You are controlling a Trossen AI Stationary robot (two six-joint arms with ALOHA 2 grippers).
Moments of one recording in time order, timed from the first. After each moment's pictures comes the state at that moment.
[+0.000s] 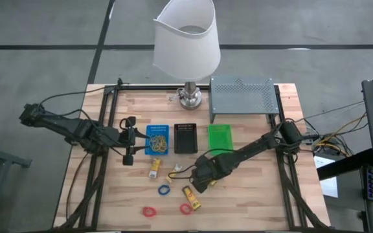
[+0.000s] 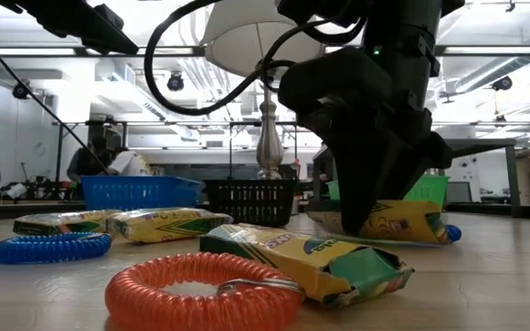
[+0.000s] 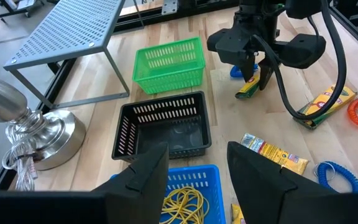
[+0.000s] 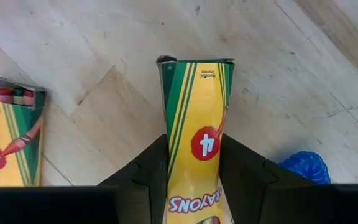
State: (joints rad) left arm -0.30 0.78 0.68 -0.47 -0.35 0.02; right arm 0.34 2.01 1.35 -0.67 0.07 1.17
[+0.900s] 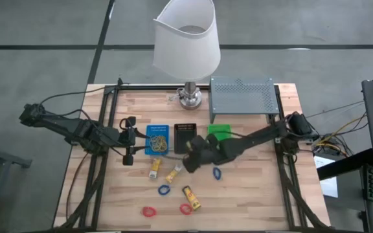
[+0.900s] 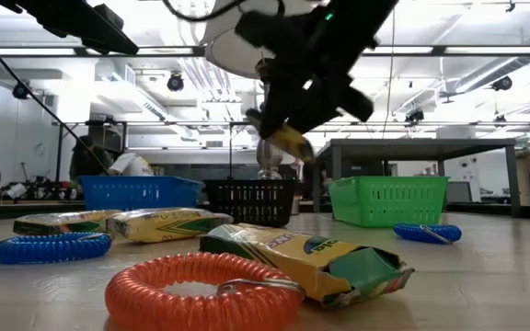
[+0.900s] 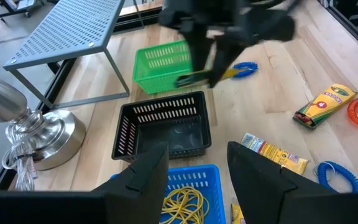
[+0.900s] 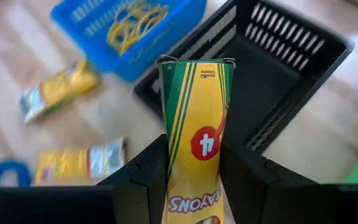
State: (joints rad) left arm -0.31 0.78 0.68 -0.47 -0.35 0.02; right arm 0.24 1.87 1.34 -0.48 0.48 0.94
